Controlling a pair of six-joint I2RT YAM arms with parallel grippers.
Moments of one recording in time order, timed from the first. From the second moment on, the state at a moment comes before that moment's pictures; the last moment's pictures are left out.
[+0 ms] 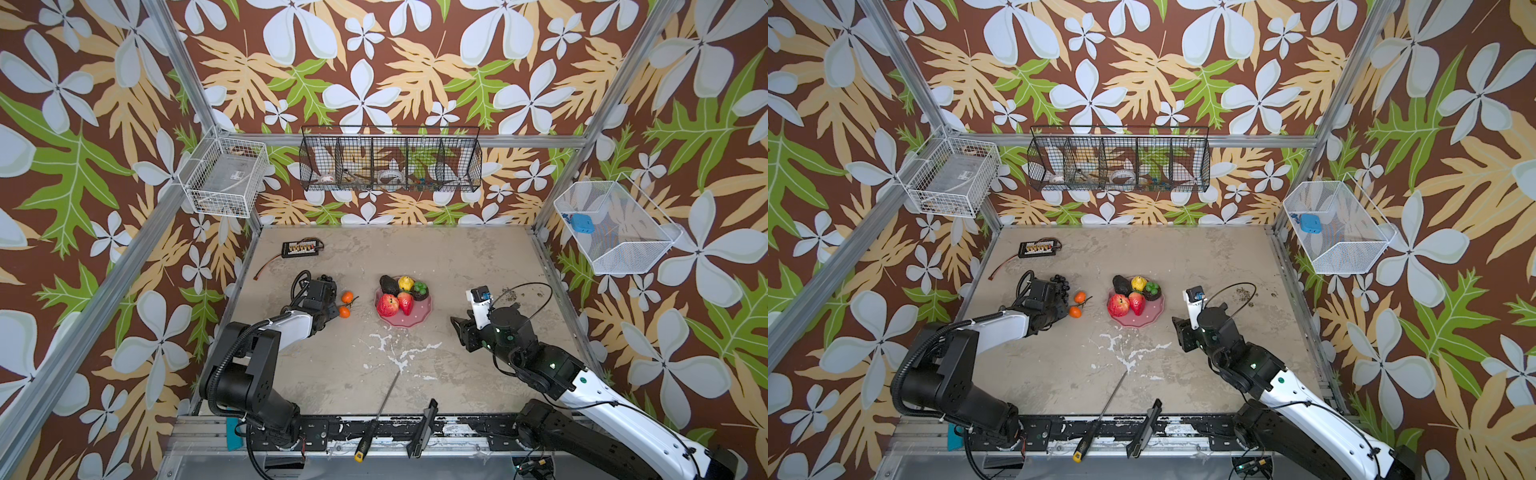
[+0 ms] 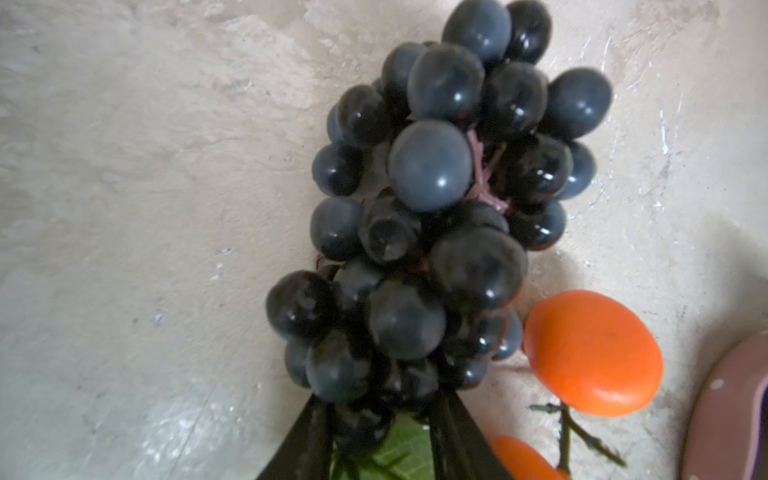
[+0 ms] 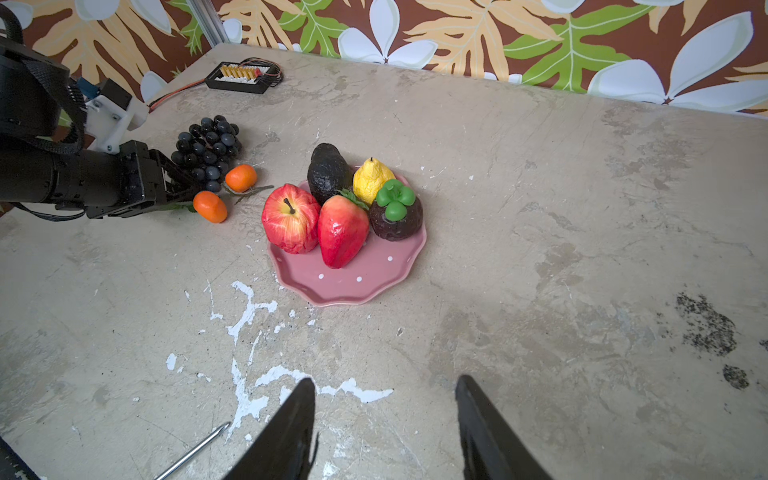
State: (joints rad) left arm -0.22 1.58 0.69 -0.07 -0.20 -0.69; right arm 0.71 0.77 0.66 -0.43 0.21 0.24
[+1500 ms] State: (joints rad) left arm -0.23 1.19 0.67 -0.10 -0.15 -0.75; right arm 0.71 0.77 0.66 -0.43 0.21 0.24
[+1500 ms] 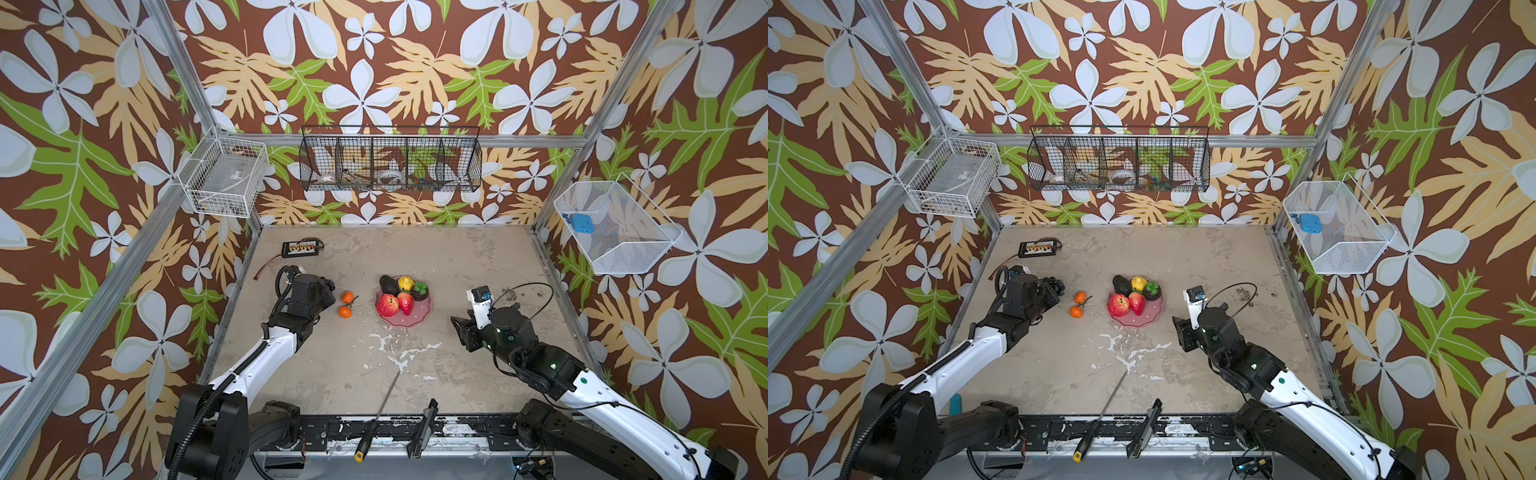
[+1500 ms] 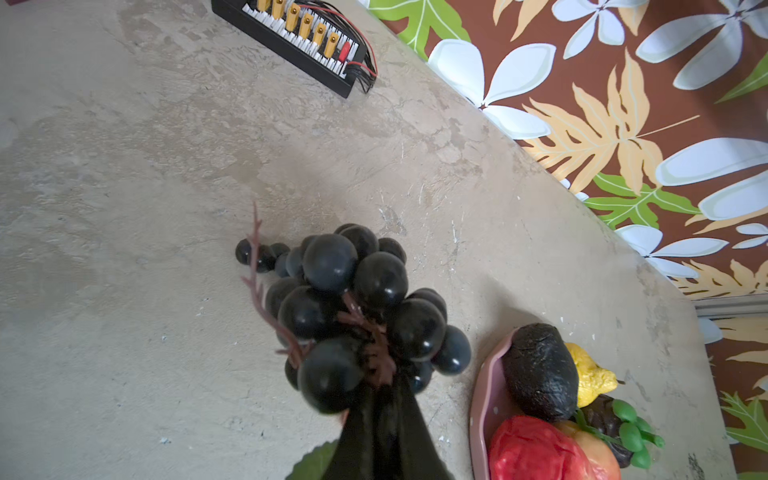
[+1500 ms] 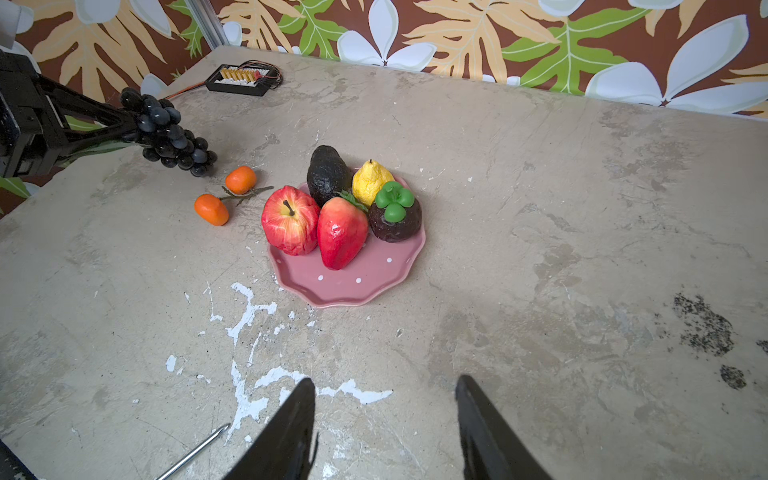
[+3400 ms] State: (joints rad) left arm -0.91 1.42 1.09 -0.34 -0.16 -0.70; right arm 0.71 0.77 0.68 -0.43 0.26 0.24
